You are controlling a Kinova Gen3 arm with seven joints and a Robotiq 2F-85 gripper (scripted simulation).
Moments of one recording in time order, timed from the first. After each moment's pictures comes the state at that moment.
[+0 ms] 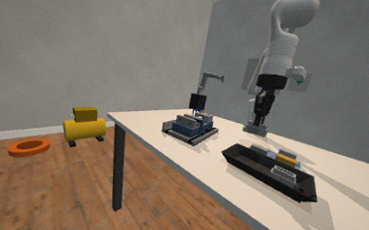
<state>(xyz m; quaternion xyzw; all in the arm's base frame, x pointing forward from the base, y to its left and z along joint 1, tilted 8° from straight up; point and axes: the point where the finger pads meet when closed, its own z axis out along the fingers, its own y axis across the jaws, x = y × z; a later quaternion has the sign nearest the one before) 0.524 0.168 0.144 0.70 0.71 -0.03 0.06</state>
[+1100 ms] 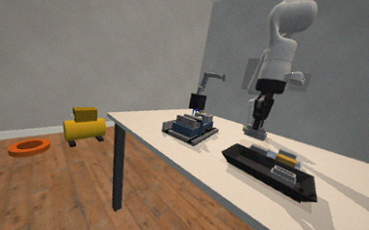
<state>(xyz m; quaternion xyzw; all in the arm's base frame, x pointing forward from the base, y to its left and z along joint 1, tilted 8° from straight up) 0.526 0.167 0.131 0.70 0.71 -0.03 0.06</state>
